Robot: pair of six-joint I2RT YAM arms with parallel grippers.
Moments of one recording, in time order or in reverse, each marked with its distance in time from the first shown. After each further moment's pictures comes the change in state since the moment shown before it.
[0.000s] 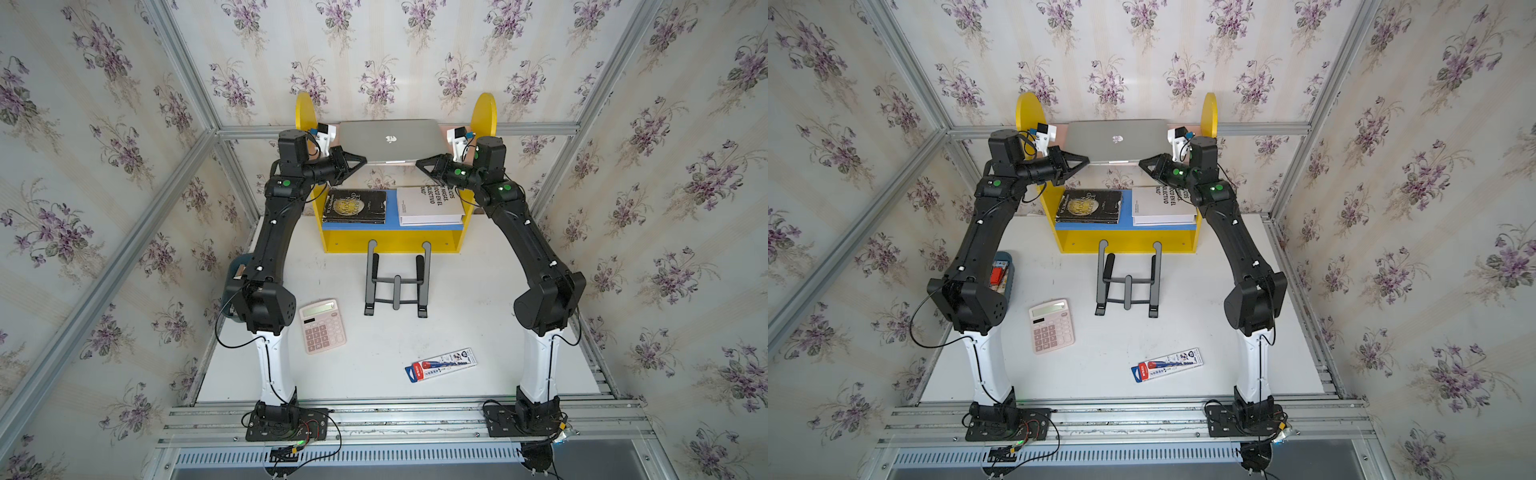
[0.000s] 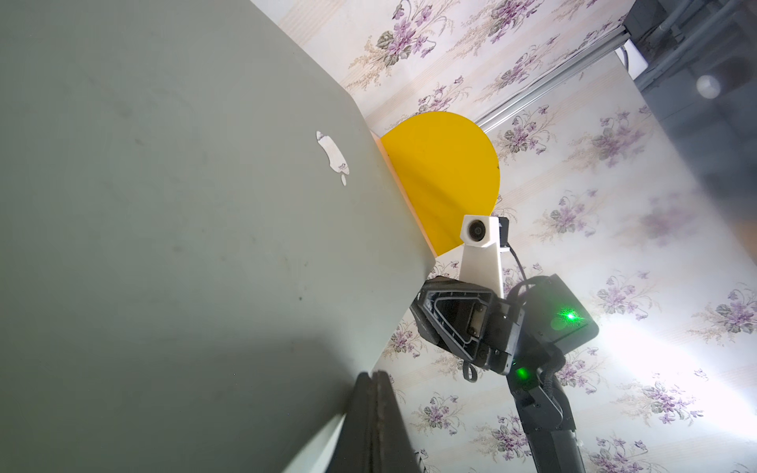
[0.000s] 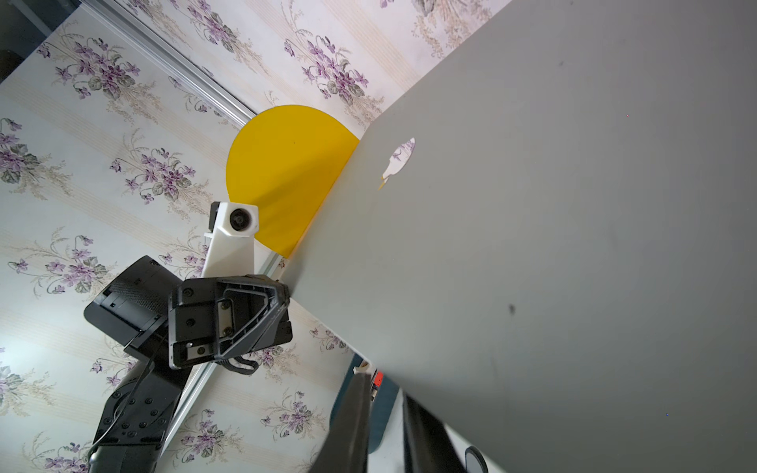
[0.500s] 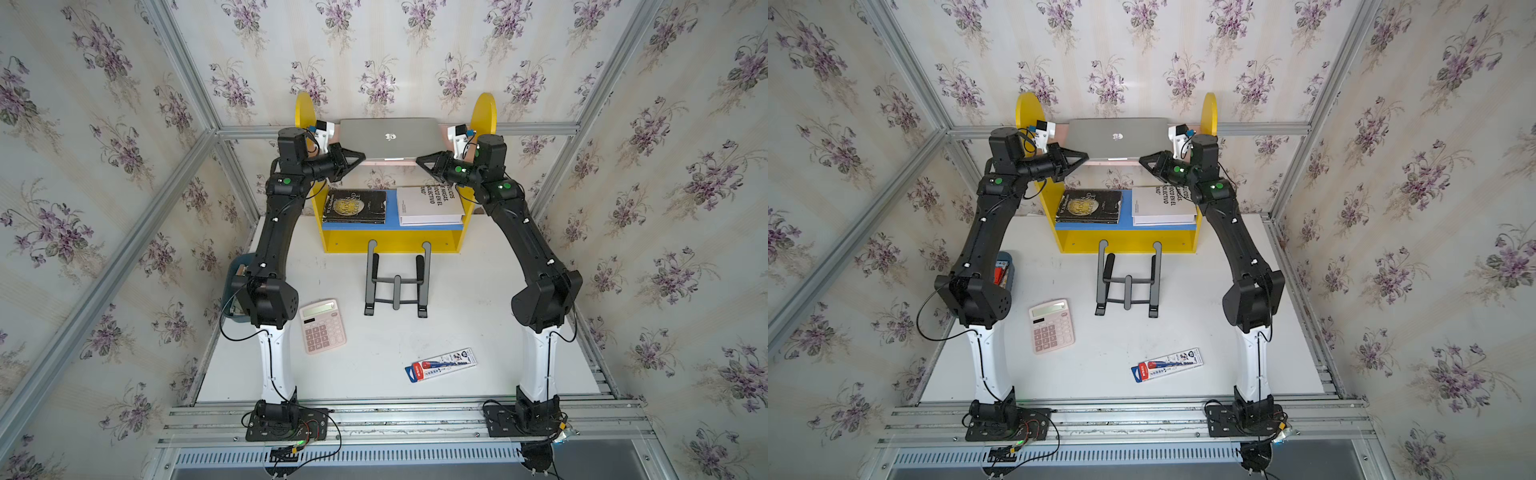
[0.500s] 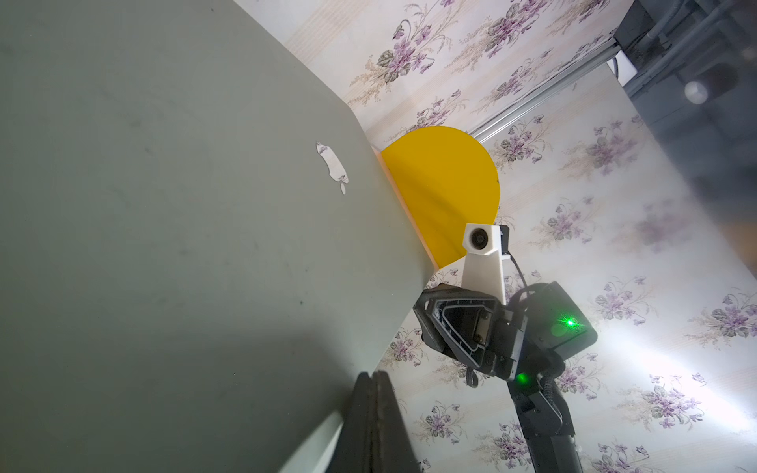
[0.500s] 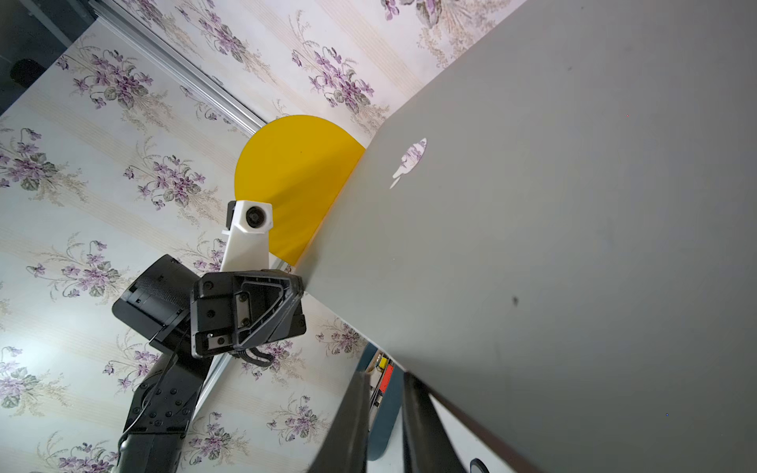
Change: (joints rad) left arm 0.014 0.075 0.099 0.003 0.010 -0.023; right arm -0.007 0.040 0.055 0.010 -0.018 0.020
